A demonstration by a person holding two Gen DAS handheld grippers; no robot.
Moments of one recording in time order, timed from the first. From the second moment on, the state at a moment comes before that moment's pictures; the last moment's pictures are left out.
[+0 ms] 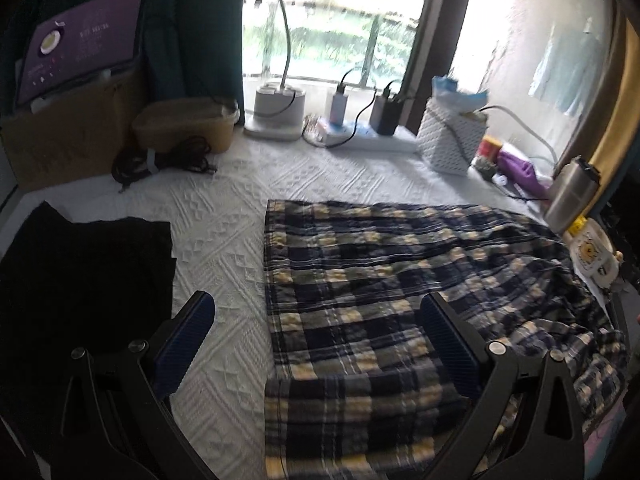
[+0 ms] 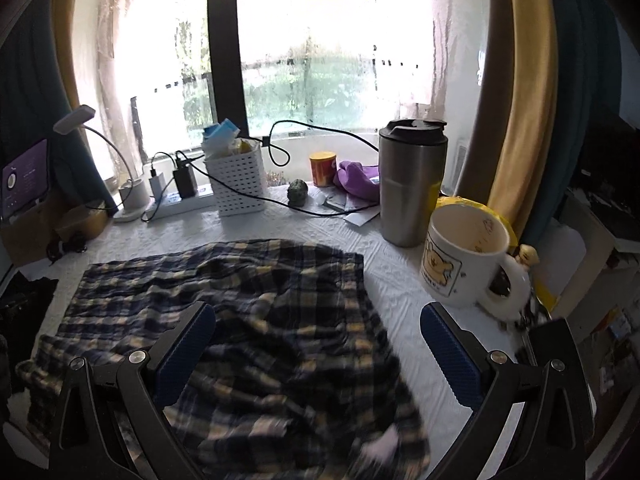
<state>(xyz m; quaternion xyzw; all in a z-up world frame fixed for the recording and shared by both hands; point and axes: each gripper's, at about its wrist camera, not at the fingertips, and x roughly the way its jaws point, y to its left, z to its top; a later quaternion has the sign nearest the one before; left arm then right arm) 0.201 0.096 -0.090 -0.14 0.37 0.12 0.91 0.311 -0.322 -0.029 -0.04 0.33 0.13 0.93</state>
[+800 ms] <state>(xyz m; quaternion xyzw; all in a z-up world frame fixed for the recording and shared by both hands) 0.273 0.093 -0.149 -0.12 0.48 0.16 0.86 0.459 -0.311 -0.085 -0.06 0.43 0.19 0.88</state>
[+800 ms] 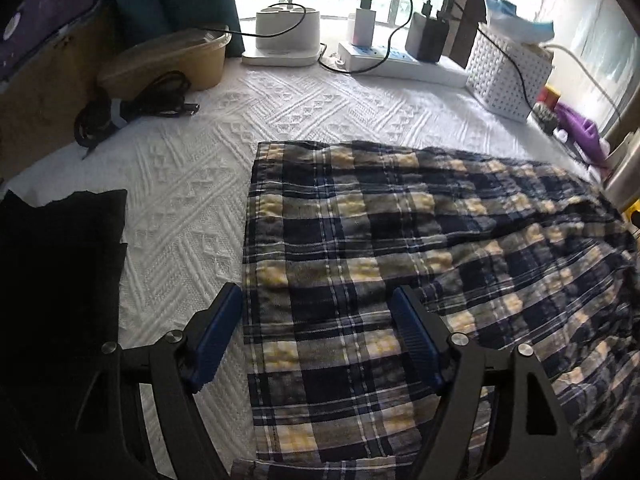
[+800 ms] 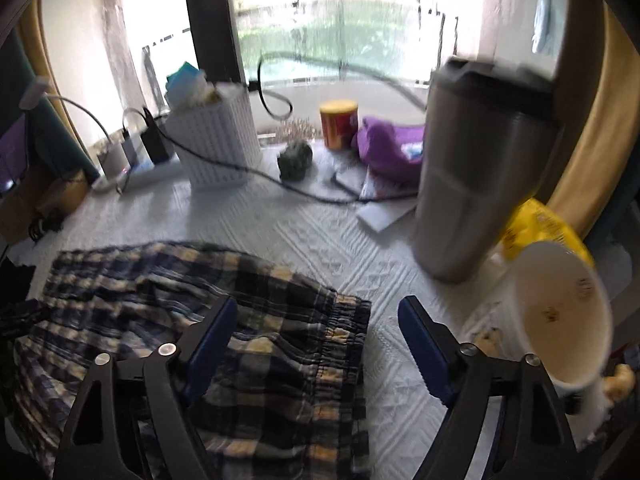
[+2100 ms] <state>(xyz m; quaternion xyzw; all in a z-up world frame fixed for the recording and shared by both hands) 0.243 0.129 -0.111 -0.13 0.41 0.12 0.90 0.416 -0.268 -0.068 -0.07 0.40 0.18 0.89</state>
